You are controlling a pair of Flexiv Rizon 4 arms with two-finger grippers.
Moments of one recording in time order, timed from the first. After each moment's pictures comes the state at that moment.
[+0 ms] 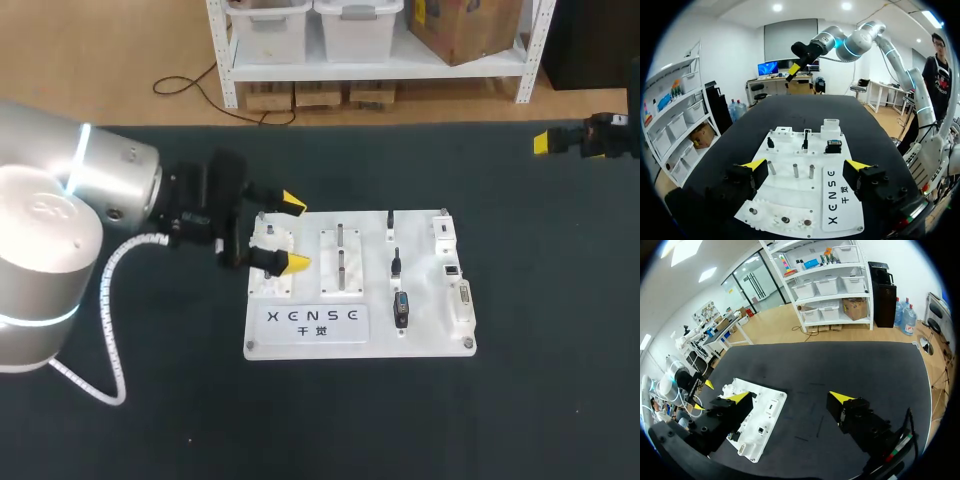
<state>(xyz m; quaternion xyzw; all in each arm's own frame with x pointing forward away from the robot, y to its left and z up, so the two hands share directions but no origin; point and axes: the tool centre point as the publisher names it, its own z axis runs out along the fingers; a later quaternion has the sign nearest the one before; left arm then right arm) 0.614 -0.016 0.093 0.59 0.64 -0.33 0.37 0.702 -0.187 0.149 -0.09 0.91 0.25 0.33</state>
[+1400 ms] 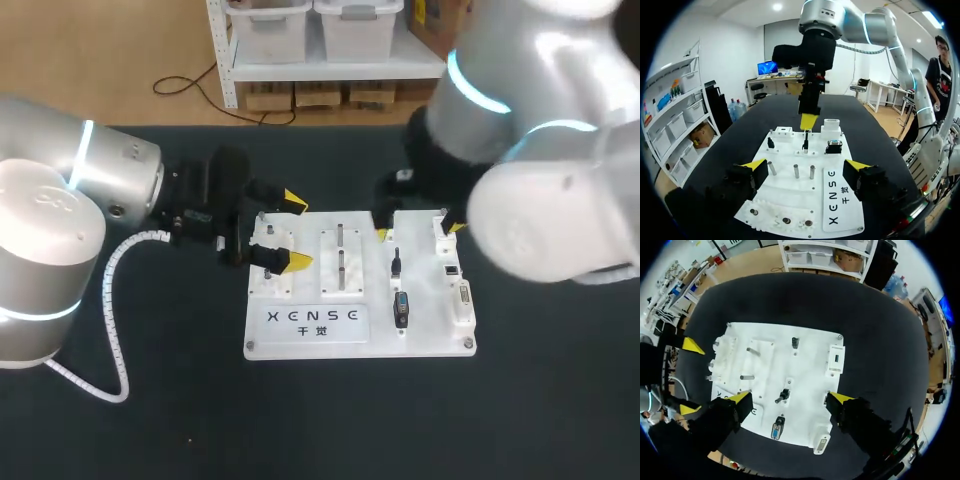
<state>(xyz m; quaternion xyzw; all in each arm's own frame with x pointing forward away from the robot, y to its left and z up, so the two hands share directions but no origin) 0.616 -0.017 0.094 0.59 0.64 -0.33 0.37 0.629 0.003 0.076 -0.08 0.99 0.08 0.09</state>
